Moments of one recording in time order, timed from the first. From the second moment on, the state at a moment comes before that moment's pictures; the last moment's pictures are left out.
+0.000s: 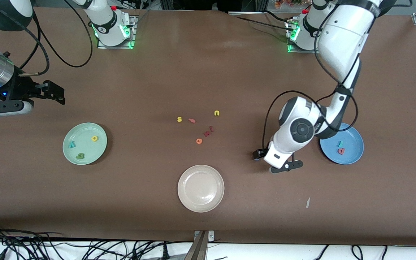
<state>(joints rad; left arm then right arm) -0.26 0.76 -0.14 -1.51 0.03 2.27 -0.68 0.13 0.12 -0.04 -1.53 0.00 1.63 -0.02</state>
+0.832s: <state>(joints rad) -0.31 0.87 -0.13 -1.42 0.03 2.27 -0.80 0.13 0.12 -0.04 -1.53 0.00 1.63 -0.02</state>
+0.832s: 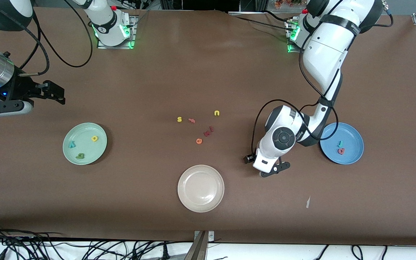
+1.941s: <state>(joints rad) -0.31 0.88 -0.12 -1.41 0.03 2.26 -0.80 0.13 0.12 -0.04 -1.53 0.00 1.63 -0.02</state>
